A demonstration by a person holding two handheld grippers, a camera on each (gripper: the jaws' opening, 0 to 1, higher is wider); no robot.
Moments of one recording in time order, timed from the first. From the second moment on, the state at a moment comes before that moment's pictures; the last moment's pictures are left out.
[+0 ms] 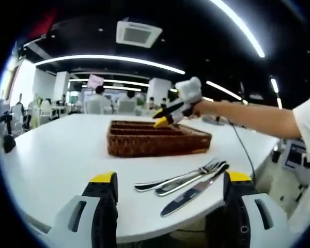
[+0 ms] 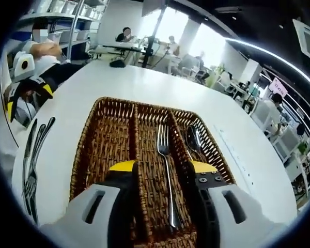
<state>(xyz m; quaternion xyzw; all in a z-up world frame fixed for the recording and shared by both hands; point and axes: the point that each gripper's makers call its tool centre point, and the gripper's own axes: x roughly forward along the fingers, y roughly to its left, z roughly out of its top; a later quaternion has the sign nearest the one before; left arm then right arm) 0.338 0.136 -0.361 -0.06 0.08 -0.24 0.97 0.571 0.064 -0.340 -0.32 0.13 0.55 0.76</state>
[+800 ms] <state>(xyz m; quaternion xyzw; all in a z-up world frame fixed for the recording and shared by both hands) 0.326 0.128 -0.358 -0.06 0.08 -0.25 0.96 0.535 0.057 -0.332 -0.25 0.10 0.56 0.78</state>
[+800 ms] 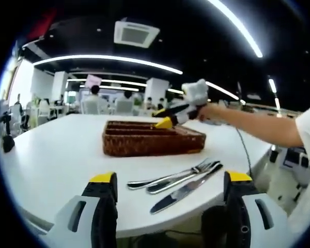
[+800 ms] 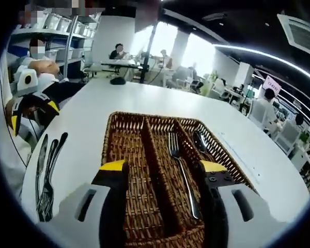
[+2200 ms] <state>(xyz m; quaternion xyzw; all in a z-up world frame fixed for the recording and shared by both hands) 0.317 0.106 -0.358 -0.06 0.09 -0.28 0.95 0.526 0.037 -0.321 -0.19 0.06 0.55 0.81</state>
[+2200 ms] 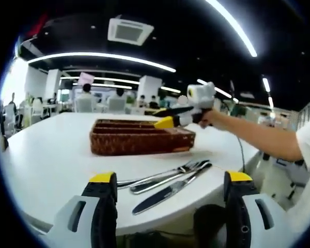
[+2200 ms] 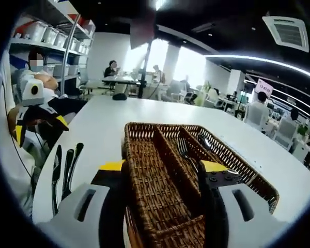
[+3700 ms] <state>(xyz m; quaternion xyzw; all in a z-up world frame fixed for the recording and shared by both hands) 0.308 0.075 -0.372 -0.04 0.11 -0.32 0.94 0.455 -0.001 -0.330 -0.12 0.04 0.53 0.84</state>
